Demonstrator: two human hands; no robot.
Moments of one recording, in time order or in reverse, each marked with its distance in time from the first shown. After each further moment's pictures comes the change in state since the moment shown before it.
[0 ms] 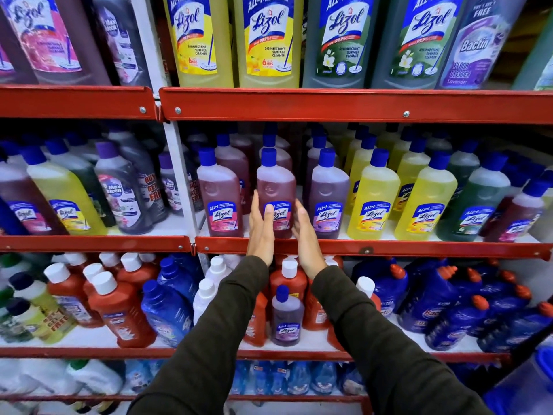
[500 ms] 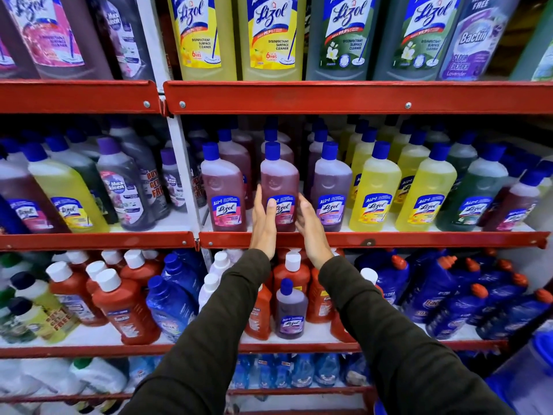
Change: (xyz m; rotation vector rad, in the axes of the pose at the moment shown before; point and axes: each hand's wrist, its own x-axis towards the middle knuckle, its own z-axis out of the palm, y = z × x) left_hand -0.001 0.004 -0.008 -0.017 -0.054 -0.007; right_hand -0.006 -0.009 0.001 -0.066 0.025 0.039
